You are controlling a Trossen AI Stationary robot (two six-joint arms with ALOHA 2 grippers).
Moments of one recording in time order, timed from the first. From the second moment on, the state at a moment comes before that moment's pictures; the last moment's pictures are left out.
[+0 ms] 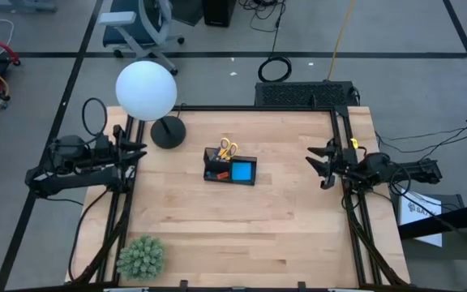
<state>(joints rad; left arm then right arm) 0.13 0.00 0.55 -0.52 -0.03 -0.07 0.12 0.00 0.01 0.30 0.39 -0.03</state>
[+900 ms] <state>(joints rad) 0.13 0.00 0.06 0.35 0.10 -0.01 0.12 0.00 0.01 0.24 0.39 0.07</state>
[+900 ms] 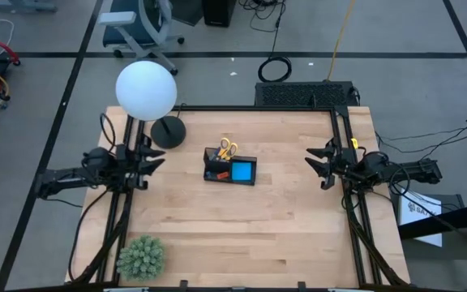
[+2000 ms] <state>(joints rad) 0.13 0.01 0.01 0.26 0.10 -0.06 0.12 0.01 0.02 0.12 0.30 0.00</state>
